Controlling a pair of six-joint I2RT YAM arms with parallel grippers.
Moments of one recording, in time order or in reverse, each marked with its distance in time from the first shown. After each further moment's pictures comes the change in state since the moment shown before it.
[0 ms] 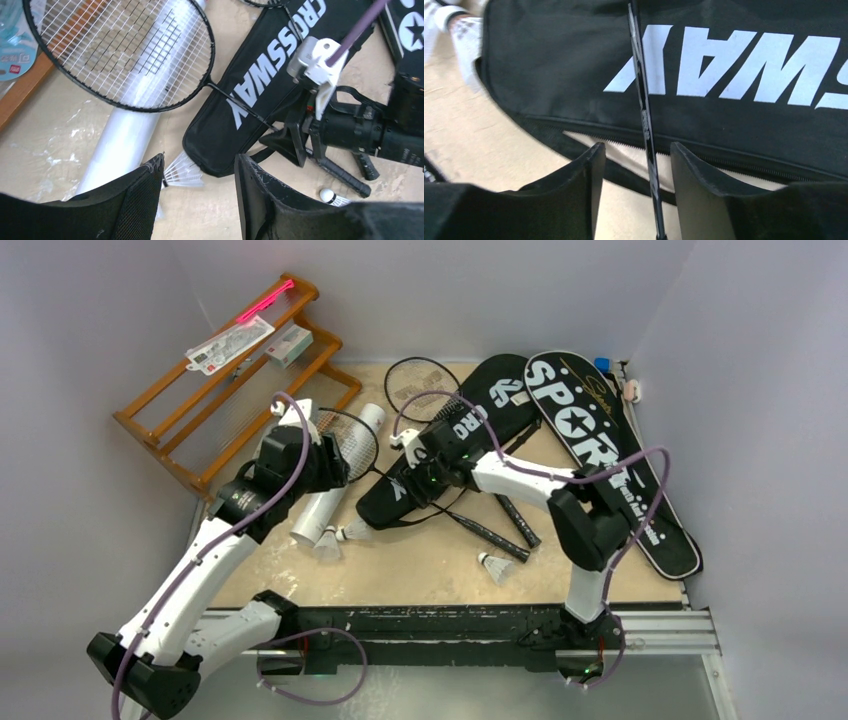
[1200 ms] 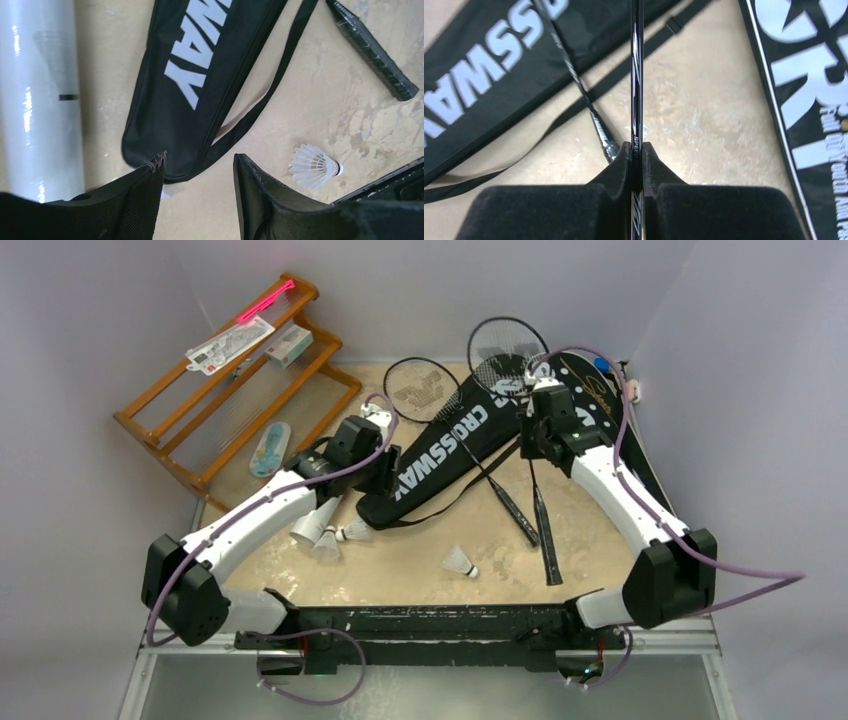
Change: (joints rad) left arm -0.131 0.365 0.055 0.067 0.167 0.158; right arm -0.392 -0.440 -0.057 -0.224 0.412 0.175
